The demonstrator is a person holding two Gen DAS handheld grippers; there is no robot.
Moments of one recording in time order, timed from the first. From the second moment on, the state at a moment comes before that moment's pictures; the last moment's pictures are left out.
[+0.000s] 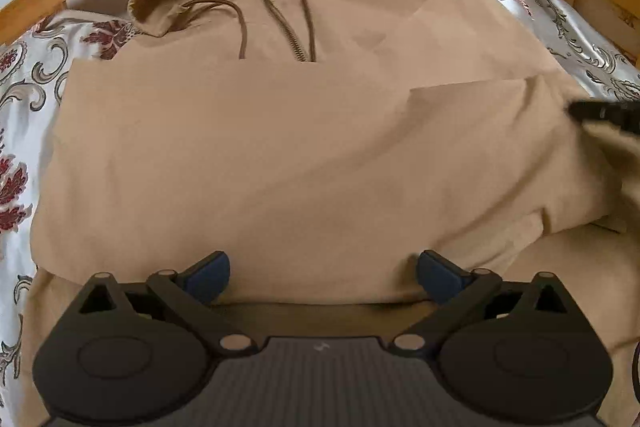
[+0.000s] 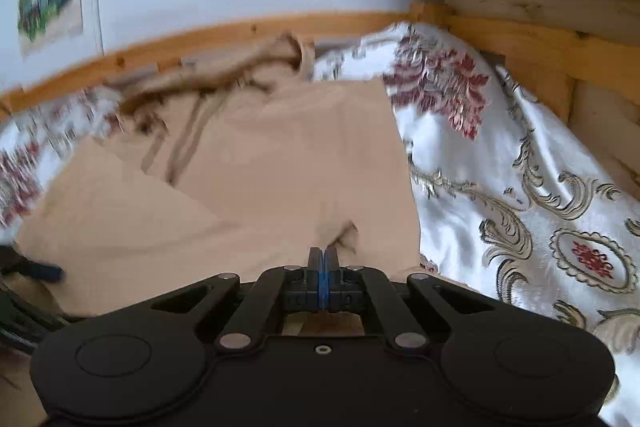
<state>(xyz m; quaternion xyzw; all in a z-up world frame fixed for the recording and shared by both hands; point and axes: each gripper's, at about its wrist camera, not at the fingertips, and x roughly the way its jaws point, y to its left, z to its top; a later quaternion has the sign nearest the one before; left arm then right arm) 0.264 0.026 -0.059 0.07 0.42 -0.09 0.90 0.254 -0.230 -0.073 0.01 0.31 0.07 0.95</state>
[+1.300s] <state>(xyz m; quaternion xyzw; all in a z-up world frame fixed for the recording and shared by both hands) 0.461 0.122 0.037 0.18 0.27 0.05 0.95 0.490 -0.157 0.009 -0.07 0.23 0.08 0.97</state>
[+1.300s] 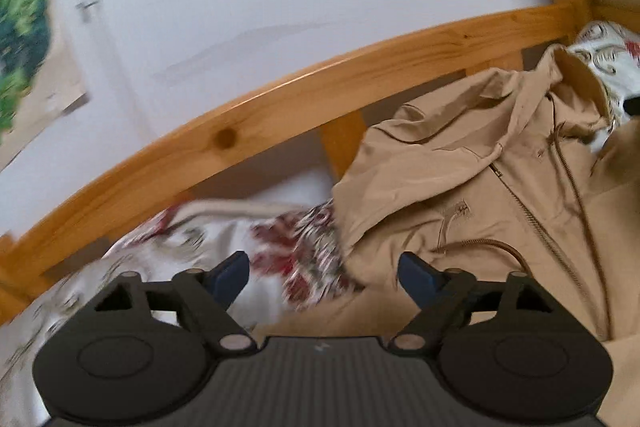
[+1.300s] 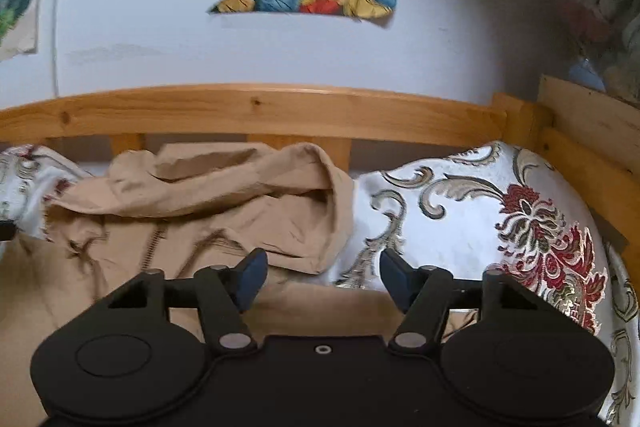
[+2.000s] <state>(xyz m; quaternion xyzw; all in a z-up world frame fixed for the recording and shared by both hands) 0.430 0.163 0.001 0.03 0.20 0.04 0.98 0.459 -0.172 -0.028 -0.09 0.15 0.05 0.98</state>
